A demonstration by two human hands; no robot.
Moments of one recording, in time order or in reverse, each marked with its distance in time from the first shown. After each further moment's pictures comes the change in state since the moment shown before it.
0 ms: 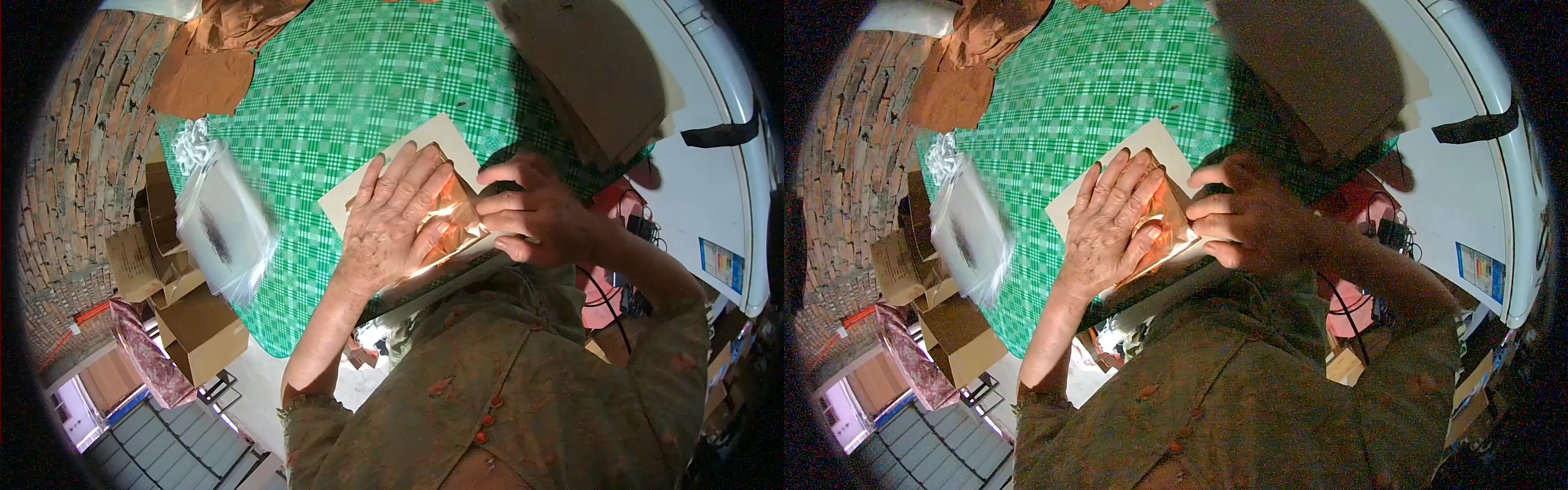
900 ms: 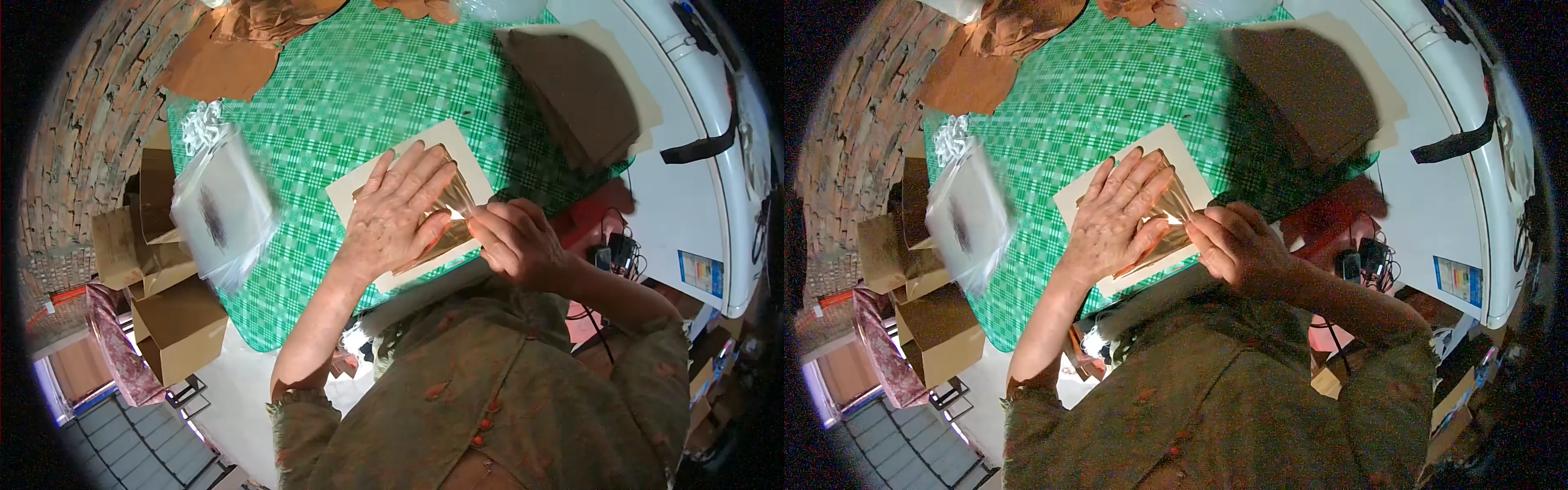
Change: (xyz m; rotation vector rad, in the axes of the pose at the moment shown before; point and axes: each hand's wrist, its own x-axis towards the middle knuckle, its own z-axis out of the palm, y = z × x) left_hand -0.005 -0.001 0.004 0.017 0.120 0.061; right_hand -0.015 -0.044 0.040 -0.459 0.181 -0.023
